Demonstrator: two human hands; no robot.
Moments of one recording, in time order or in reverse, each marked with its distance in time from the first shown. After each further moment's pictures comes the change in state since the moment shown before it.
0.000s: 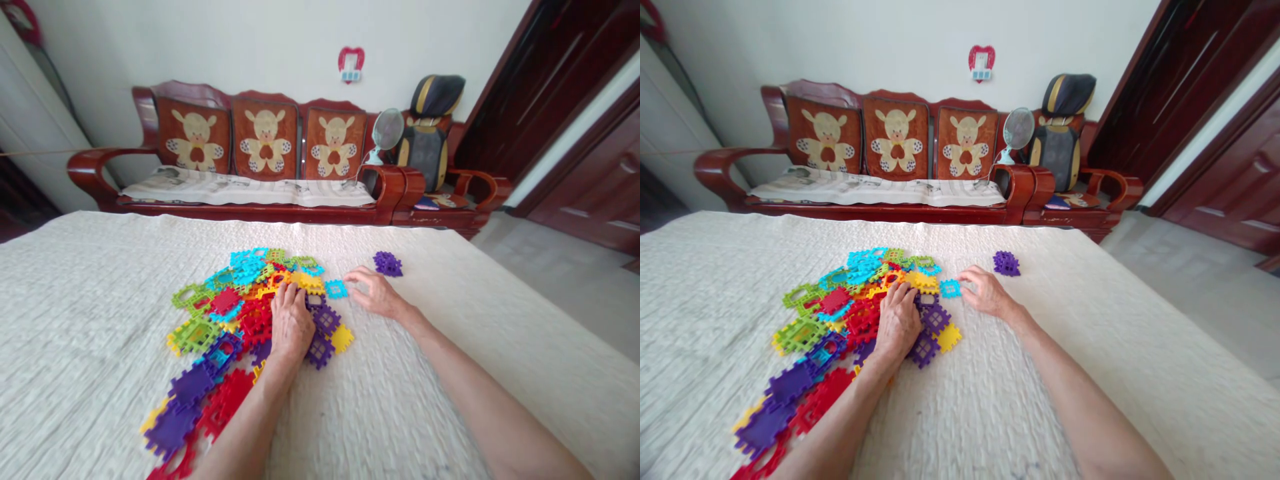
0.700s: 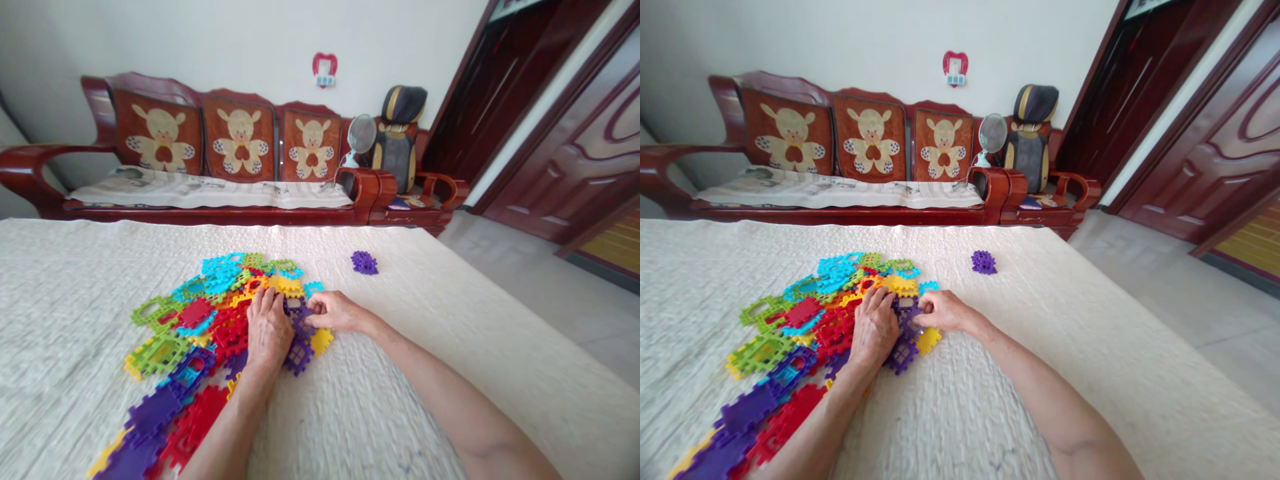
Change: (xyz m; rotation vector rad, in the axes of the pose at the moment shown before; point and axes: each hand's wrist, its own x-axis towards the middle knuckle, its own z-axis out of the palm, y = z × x) left_hand 0.000 -0.002 0.001 0.035 0.027 0.032; right_hand 0.000 -0.043 0.031 0.277 -0.350 0.423
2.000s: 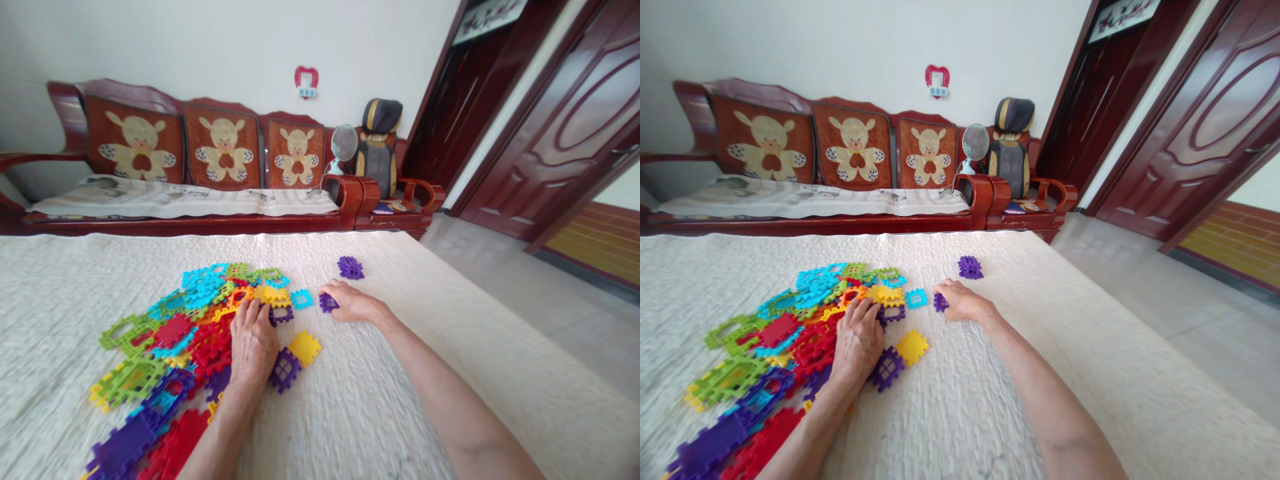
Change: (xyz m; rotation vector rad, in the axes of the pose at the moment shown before) left_hand -0.001 -0.006 0.006 0.004 0.031 0.028; right_hand -0.016 0.028 -0.062 -0.497 -0.010 -0.040
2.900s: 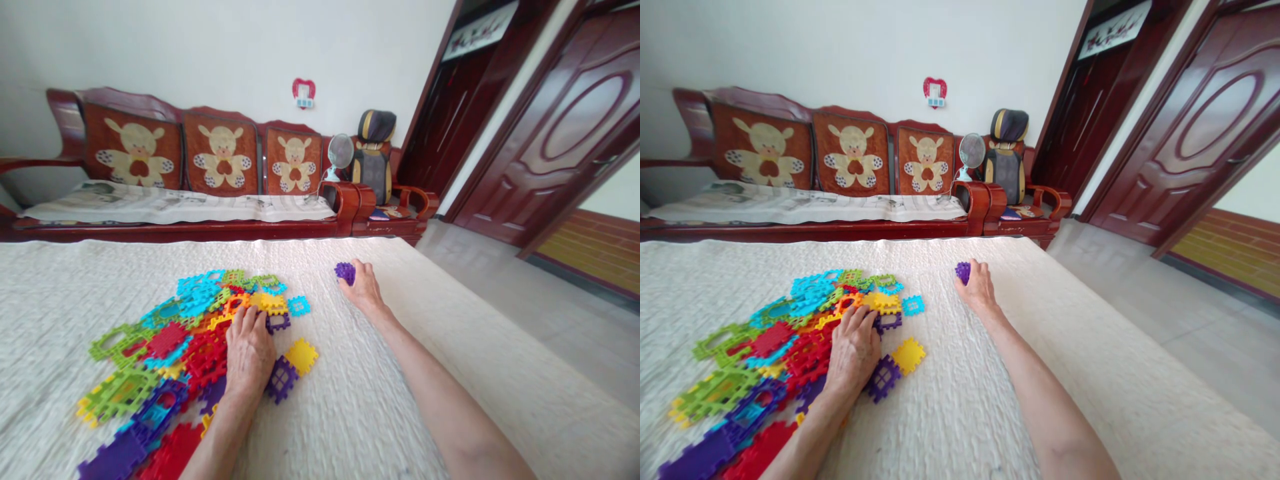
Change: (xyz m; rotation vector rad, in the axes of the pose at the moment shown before) left_hand -0.001 0.000 0.002 -0.002 0.015 0.015; right_hand 0.006 0.033 -0.001 -0.129 0.688 0.545
